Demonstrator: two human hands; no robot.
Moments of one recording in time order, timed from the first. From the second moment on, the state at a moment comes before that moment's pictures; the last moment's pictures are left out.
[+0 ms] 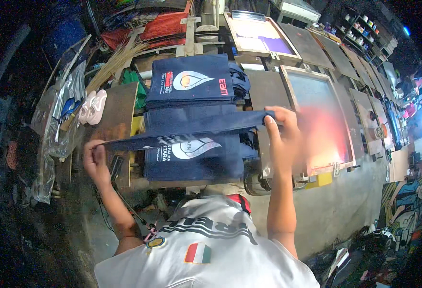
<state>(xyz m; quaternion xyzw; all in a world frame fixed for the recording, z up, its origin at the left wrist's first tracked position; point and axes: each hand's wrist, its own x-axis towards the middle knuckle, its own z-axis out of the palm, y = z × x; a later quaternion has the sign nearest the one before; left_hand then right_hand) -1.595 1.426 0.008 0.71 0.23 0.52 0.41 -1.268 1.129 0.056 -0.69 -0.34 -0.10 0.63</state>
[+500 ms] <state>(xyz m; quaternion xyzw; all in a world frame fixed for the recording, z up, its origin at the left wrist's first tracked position) -1.467 1.502 -0.053 0.76 0.33 0.45 0.32 -1.200 1.210 -0.040 -0.74 -0.29 -0.09 0.60</state>
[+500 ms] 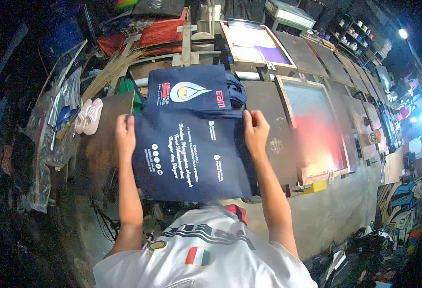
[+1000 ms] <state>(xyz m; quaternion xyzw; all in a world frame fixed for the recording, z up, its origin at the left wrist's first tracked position) -1.439 1.511 -0.184 0.80 0.51 0.21 0.23 -1.177 1.252 -0.165 -0.85 -0.34 0.02 0.41</state>
